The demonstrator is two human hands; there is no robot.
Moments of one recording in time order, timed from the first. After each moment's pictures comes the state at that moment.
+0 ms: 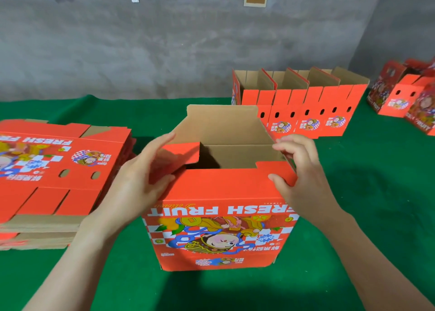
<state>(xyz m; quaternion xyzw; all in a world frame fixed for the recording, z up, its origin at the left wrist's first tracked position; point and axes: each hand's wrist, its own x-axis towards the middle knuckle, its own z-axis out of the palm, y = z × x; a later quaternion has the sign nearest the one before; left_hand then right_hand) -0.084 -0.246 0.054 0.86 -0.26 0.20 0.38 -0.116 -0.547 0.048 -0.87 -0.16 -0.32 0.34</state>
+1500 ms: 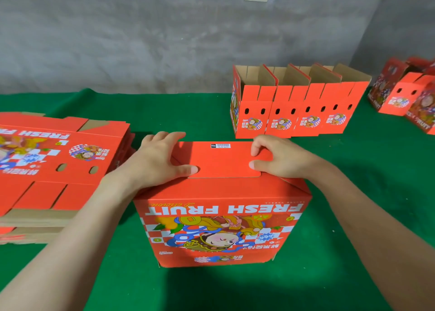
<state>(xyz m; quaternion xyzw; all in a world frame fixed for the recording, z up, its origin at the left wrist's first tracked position) -0.047 -0.270 0.075 0.97 -0.14 0.03 0.20 -0.068 -0.538 0.088 -0.96 -0.15 -0.01 0.22</state>
